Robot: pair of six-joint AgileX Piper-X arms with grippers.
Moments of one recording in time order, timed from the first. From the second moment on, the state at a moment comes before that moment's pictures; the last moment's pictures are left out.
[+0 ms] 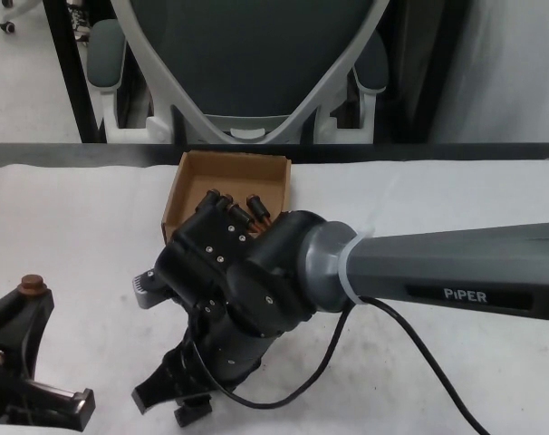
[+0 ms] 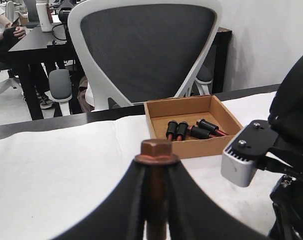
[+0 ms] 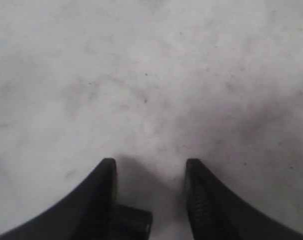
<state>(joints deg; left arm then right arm) -24.7 28.8 0.6 -17.7 -10.6 1.5 52.1 116.0 -78.3 35.3 -5.1 12.7</state>
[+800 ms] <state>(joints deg) -24.7 28.8 0.6 -17.7 -10.6 1.5 54.8 106.0 -82.4 59.8 -1.2 -26.4</state>
